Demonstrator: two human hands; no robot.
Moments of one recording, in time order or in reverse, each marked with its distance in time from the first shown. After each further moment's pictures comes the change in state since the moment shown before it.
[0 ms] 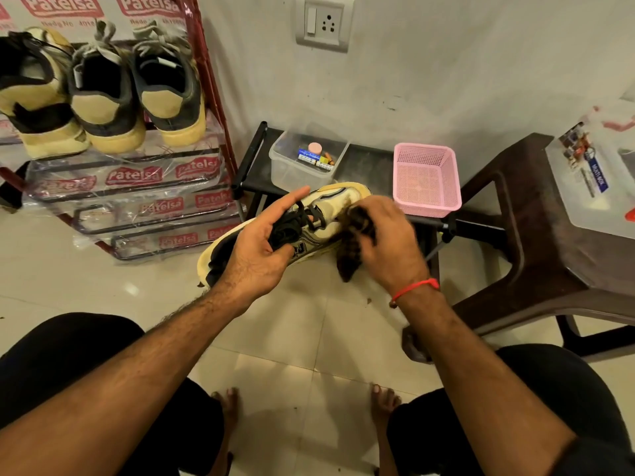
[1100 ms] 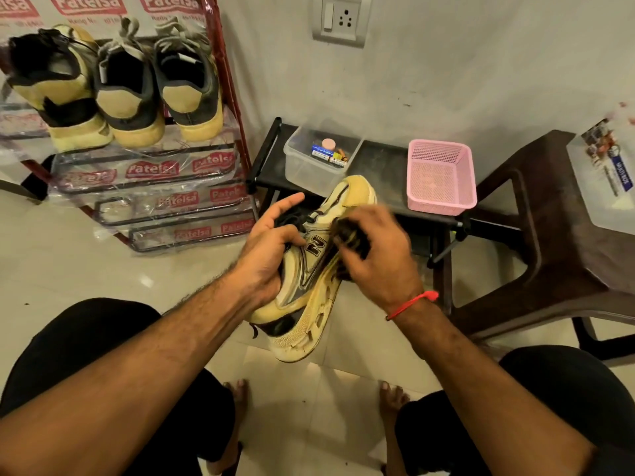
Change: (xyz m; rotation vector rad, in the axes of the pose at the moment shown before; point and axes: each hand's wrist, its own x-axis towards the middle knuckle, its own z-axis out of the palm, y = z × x) left_hand 0.004 0.005 0.002 -0.709 0.126 -0.455; right_hand -0.020 -0.041 0.006 0.164 -0.001 -0.005
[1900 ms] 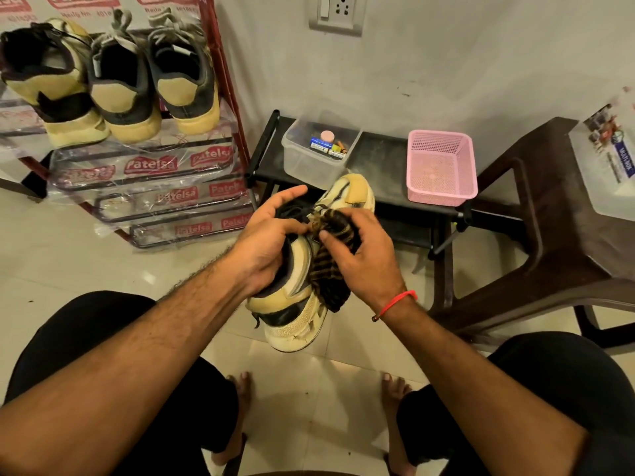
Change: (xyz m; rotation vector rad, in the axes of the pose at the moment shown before) left_hand 0.005 0.006 0.000 0.137 -0.015 -0.001; right_hand -0.007 -0.016 0.017 0.286 0.000 0.250
